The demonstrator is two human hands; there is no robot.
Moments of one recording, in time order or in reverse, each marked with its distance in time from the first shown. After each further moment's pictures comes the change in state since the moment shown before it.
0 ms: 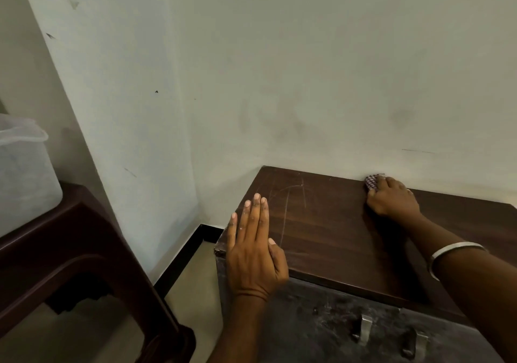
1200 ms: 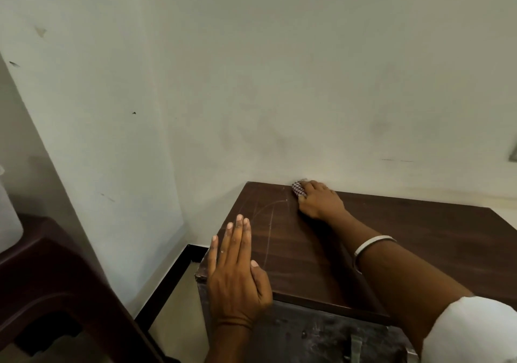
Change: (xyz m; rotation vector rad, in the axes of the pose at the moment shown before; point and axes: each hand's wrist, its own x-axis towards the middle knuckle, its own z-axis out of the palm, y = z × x) left_hand 0.001 -0.002 0.002 -0.008 0.022 0.018; right_hand 0.010 -0.099 0.018 0.092 -0.113 -0.253
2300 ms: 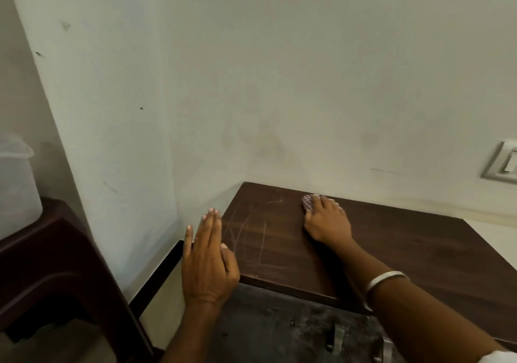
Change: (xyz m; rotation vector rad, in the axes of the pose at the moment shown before) left_hand 0.007 -0.038 -0.009 -0.013 0.002 -0.092; right_hand -0.066 0.009 -0.001 -0.046 0.141 0.091
